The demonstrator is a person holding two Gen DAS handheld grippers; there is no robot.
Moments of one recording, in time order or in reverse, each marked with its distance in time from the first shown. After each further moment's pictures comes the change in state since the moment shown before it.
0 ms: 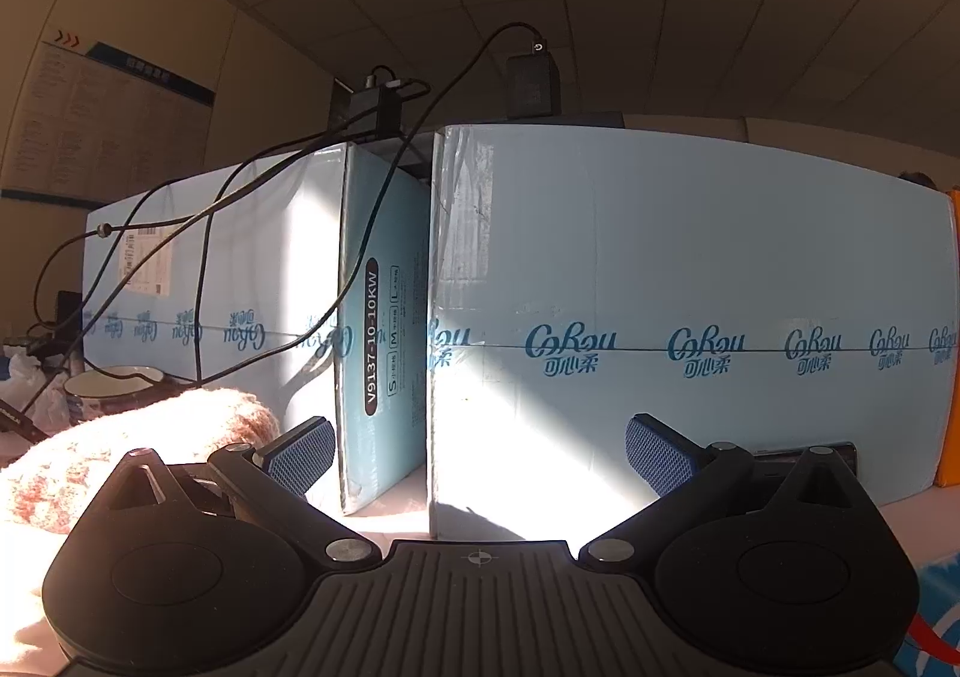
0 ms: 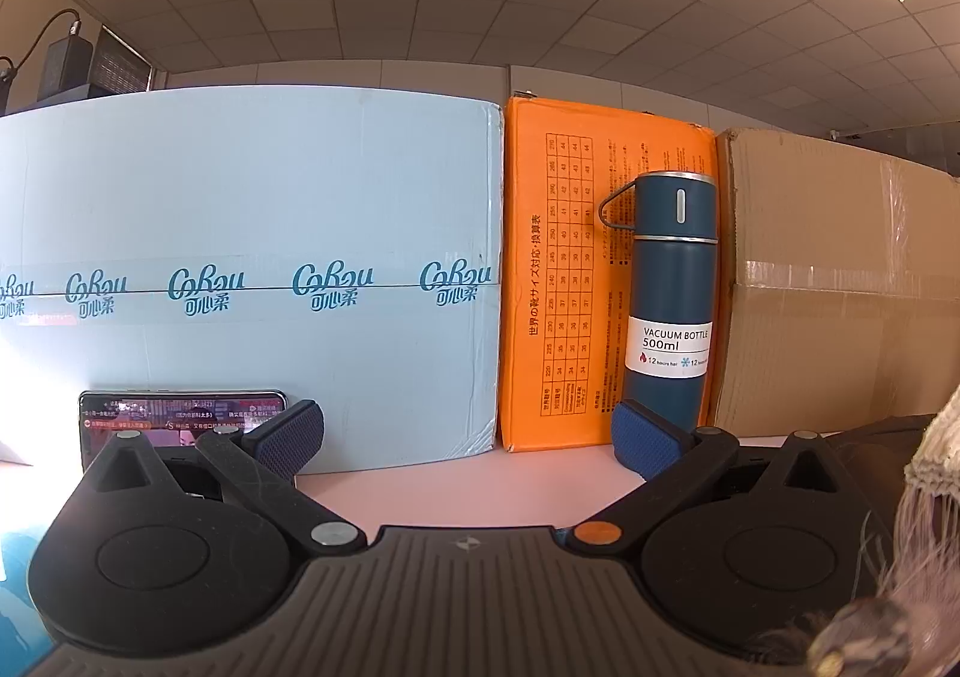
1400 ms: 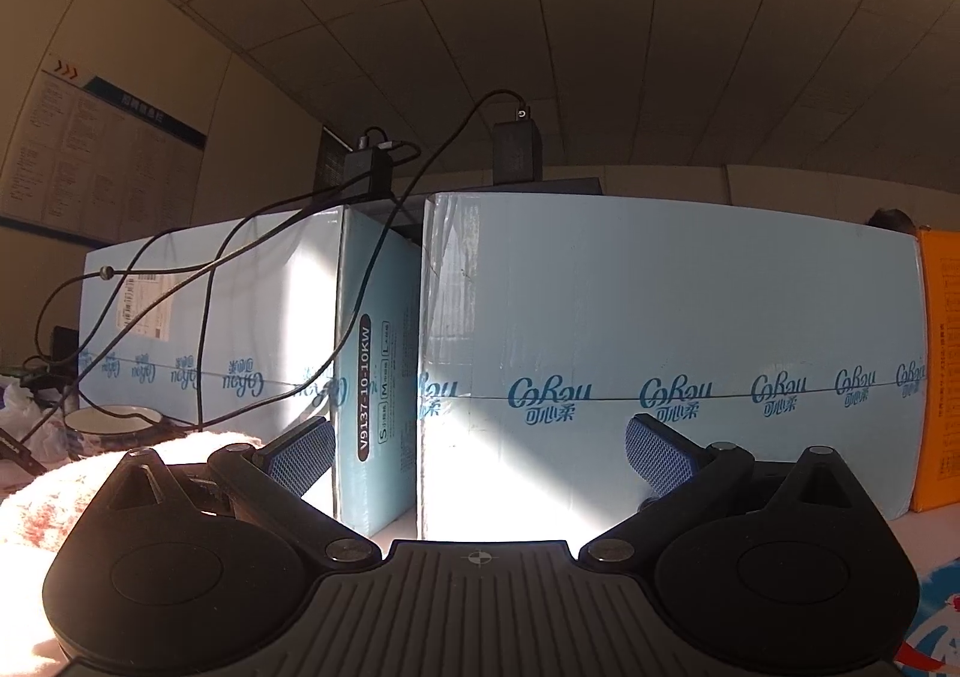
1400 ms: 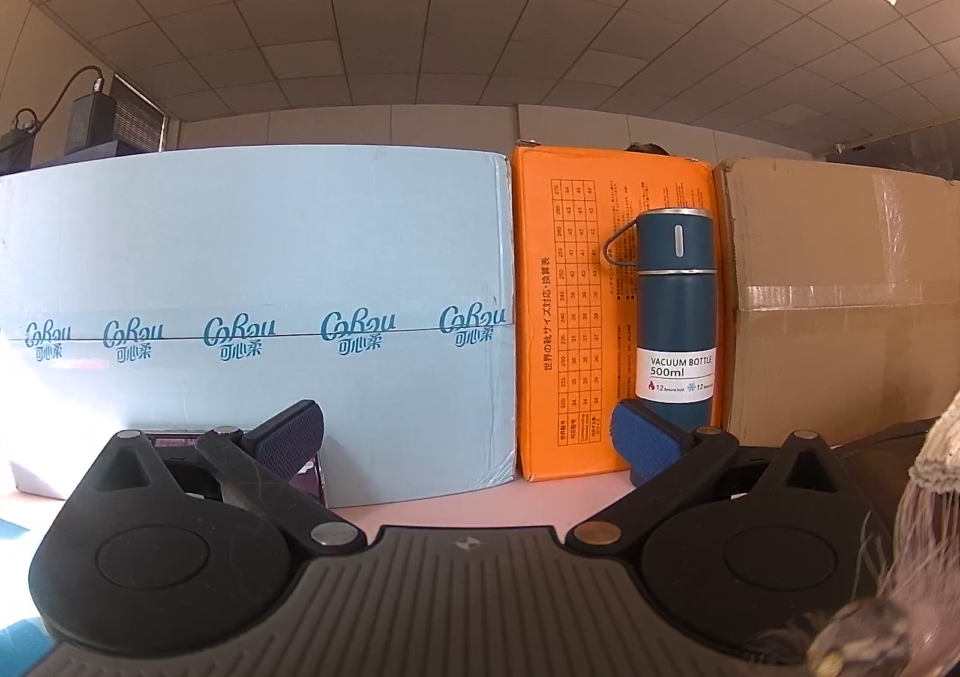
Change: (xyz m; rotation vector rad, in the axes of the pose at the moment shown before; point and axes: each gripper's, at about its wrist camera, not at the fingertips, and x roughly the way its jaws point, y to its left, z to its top) left arm -0.029 0.004 0.003 0.005 -0.118 -0.044; right arm -0.029 0.002 0.001 0.052 -0.095 0.057
